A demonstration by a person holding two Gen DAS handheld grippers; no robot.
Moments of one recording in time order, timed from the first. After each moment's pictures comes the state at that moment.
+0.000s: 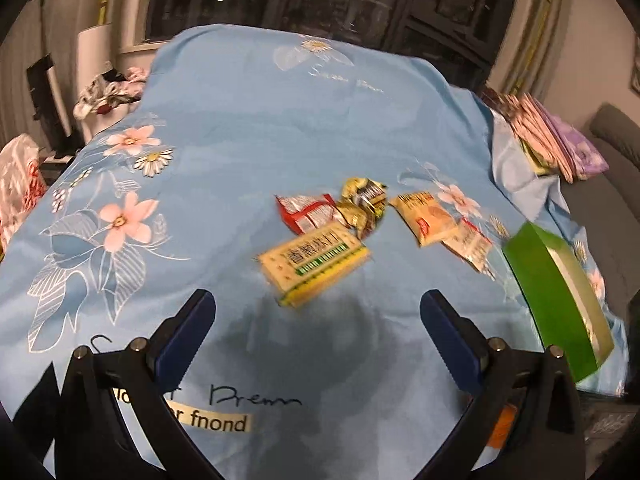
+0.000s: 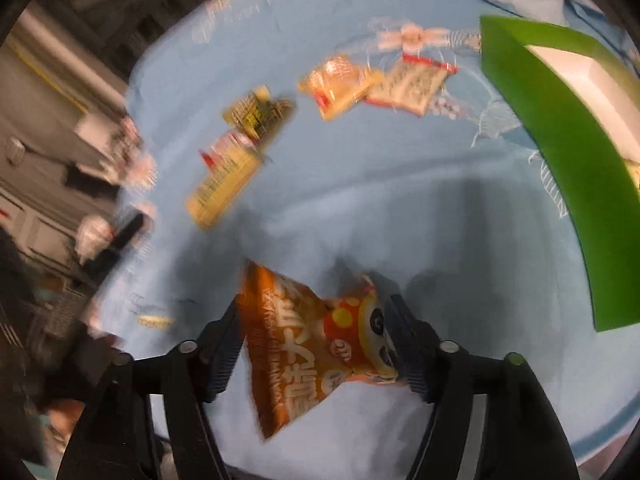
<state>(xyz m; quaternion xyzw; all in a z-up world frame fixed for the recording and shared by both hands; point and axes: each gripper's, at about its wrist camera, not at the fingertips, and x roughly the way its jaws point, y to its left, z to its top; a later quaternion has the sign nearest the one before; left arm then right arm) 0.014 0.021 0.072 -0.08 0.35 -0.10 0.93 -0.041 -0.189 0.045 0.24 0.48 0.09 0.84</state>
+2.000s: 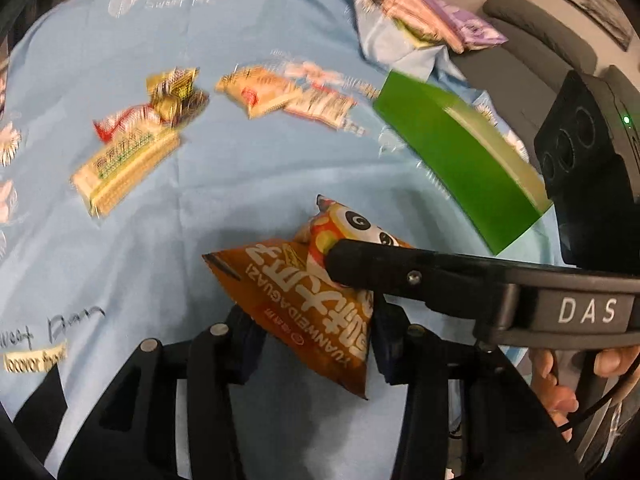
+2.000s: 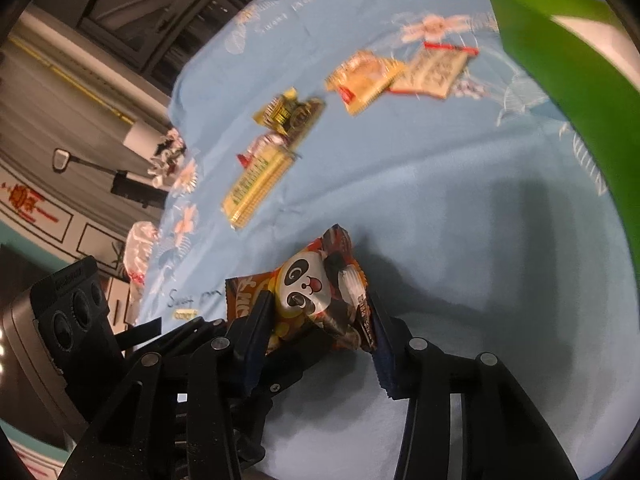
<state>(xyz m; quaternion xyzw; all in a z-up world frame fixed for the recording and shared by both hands) -0.030 -0.066 0.035 0.00 0.43 -0.31 0.85 -0.041 -0.193 0.016 0.27 0.44 0.17 0.84</state>
